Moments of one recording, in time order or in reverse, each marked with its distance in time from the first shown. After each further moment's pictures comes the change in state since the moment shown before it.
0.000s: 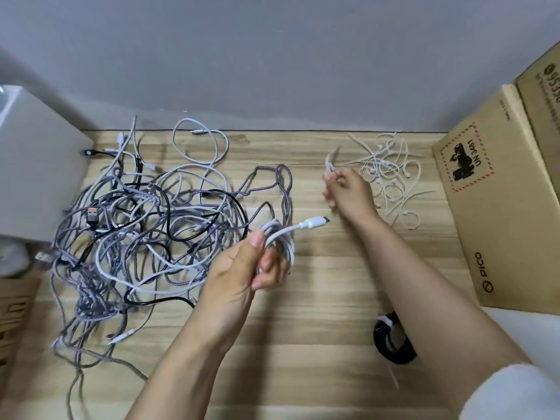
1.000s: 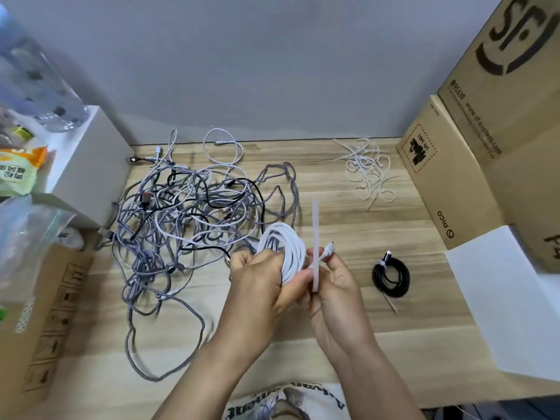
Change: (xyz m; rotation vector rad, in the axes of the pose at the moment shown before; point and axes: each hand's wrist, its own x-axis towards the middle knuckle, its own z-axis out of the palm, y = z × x) left_hand -0.122 -0.003 -0.035 1.080 -0.062 0.496; right_hand -0.303 -0.071 0.049 1.069 -0.042 0.199
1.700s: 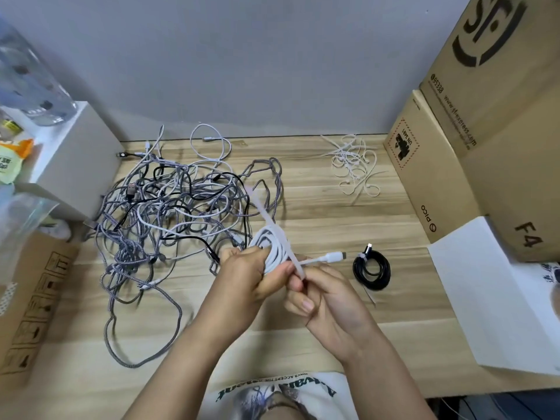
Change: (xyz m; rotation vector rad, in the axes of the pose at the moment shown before) left_hand -0.001 0.004 0.023 0.020 -0.074 -0.017; right_hand -0.014 -0.028 -0.038 0.123 -0.230 0.264
